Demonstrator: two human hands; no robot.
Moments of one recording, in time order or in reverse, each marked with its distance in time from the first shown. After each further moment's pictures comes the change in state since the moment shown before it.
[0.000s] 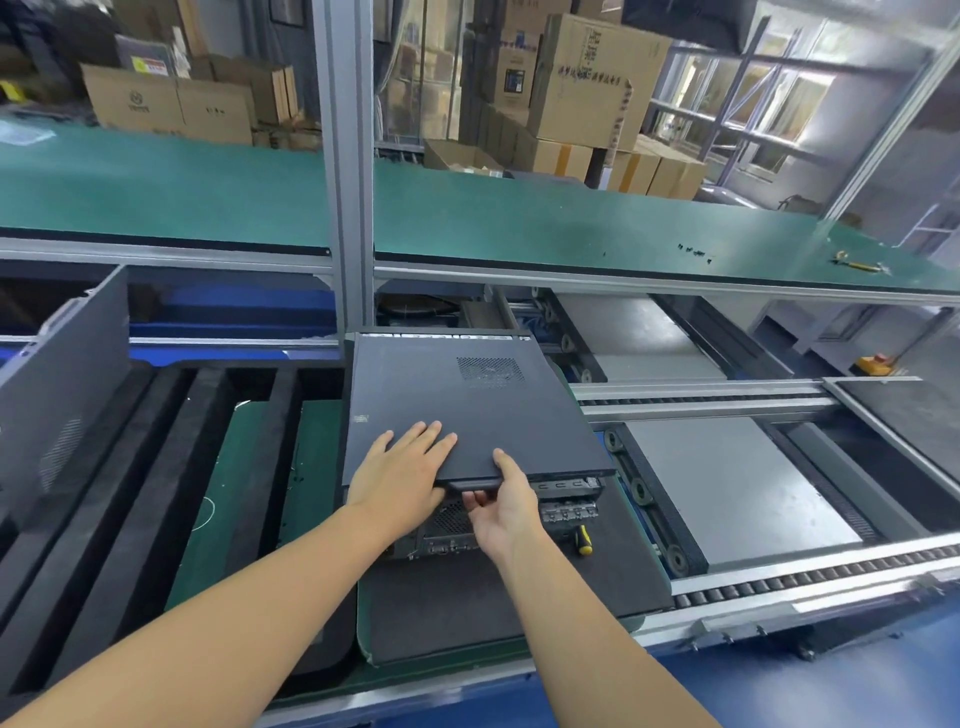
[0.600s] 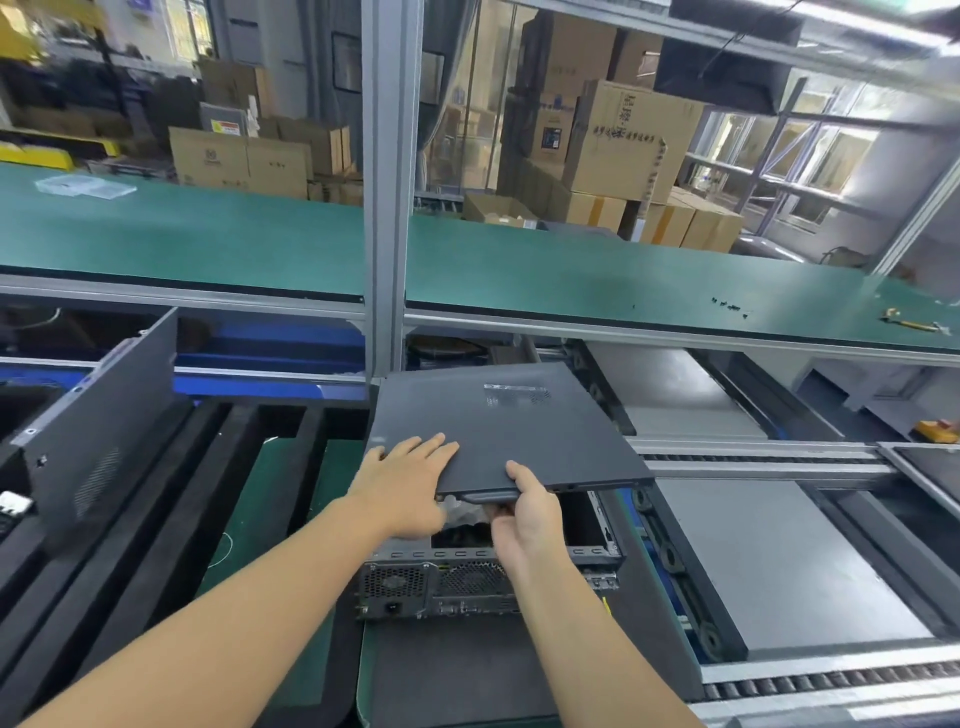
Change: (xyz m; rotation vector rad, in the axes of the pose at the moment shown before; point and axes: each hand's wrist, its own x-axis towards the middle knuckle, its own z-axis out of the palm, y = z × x) left_hand 0.026 -0.023 -0.059 -0.108 -0.207 -0.122; right_hand -0.003 -0.041 0.040 0.029 -0.179 -0.095
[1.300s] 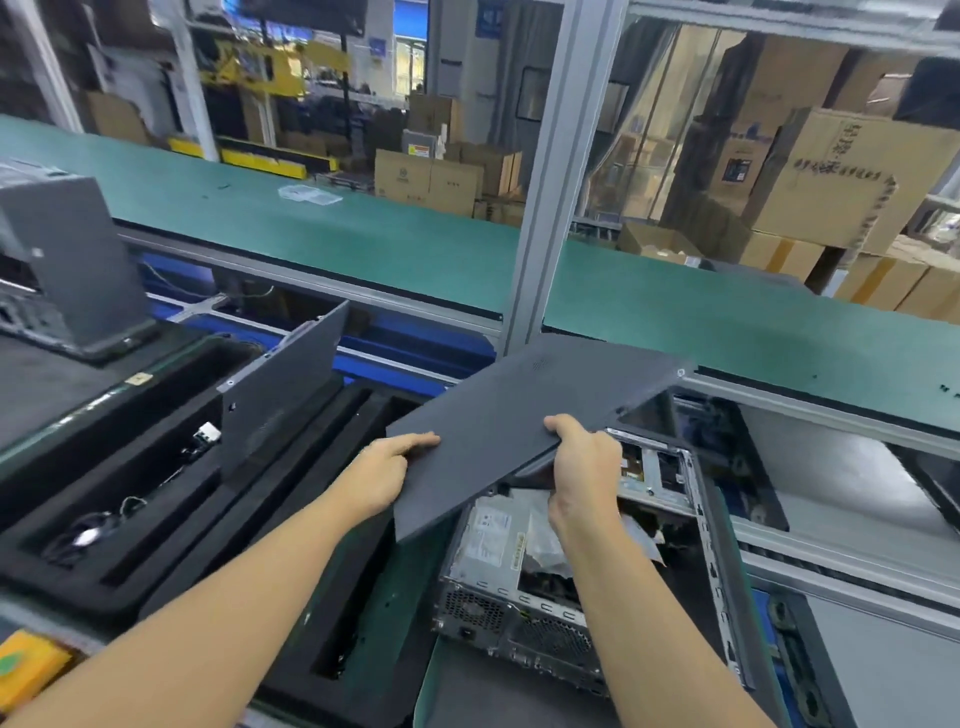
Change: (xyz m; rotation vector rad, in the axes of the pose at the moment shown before) left_hand -0.048 -0.112 0.000 -0.933 0.372 -0.425; right_hand 0.013 -0.002 0.109 -0.505 -0.228 -0.210
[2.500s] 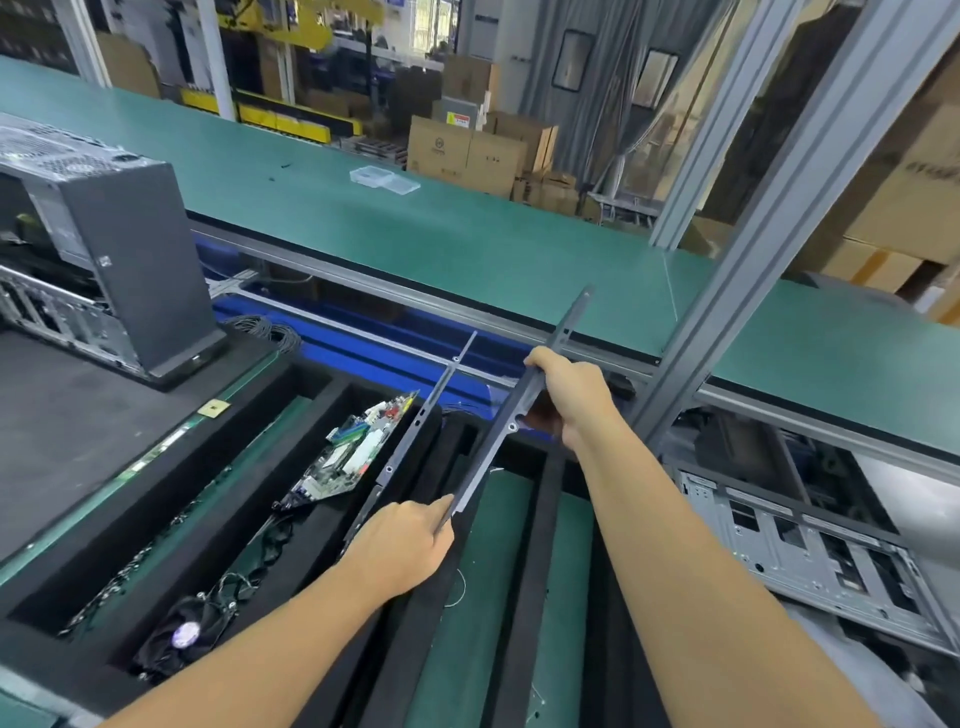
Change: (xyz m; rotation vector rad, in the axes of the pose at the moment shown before) left_hand 0.075 -0.175 -0.180 0.579 0.051 0.218; right_hand 0.082 0.060 0.336 -0.454 -0.237 0.108
